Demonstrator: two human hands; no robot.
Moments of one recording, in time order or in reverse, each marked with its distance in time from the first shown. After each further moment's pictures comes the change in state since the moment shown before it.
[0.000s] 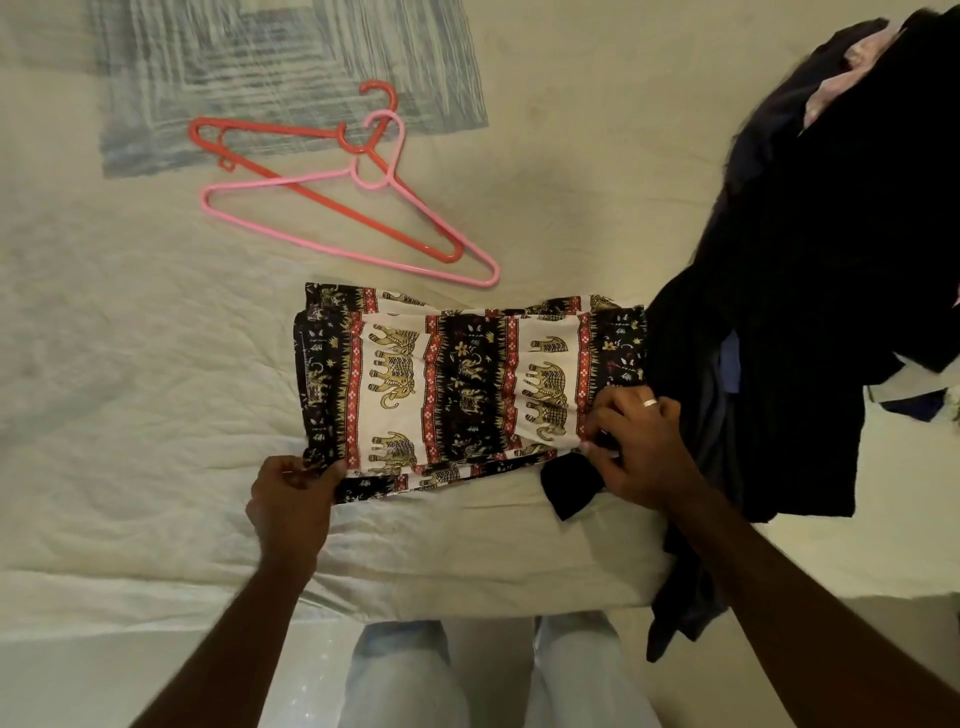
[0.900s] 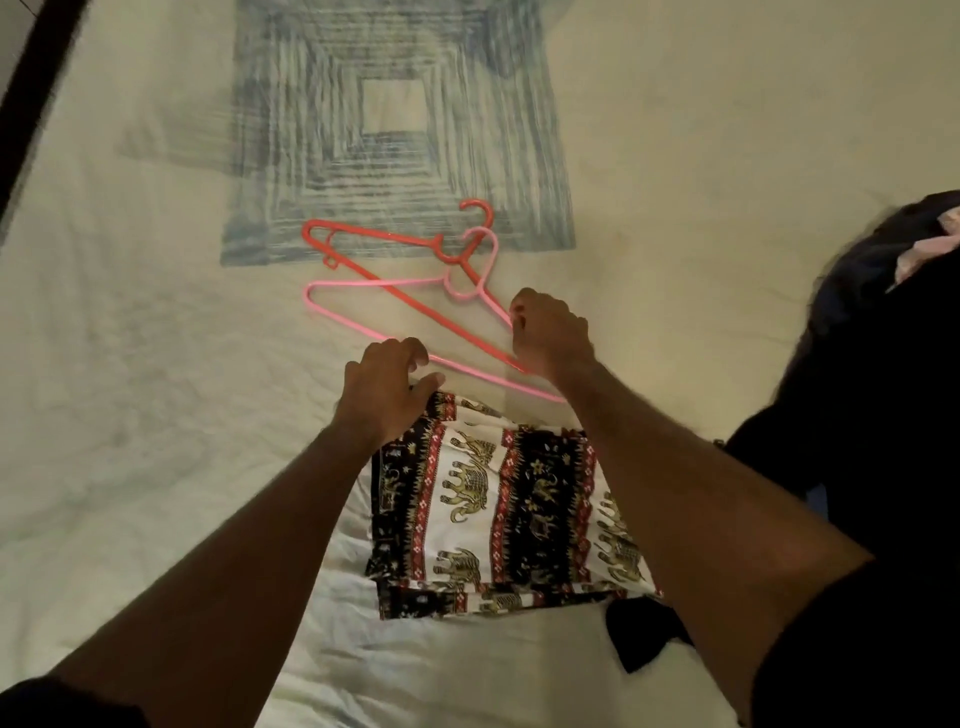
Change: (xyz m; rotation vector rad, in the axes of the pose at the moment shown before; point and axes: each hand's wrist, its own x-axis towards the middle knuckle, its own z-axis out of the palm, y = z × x) left_hand 0.142 0.186 0.005 0.383 -0.222 0.745; right_hand 0.331 -0.128 -0.006 0.070 -0.112 0.247
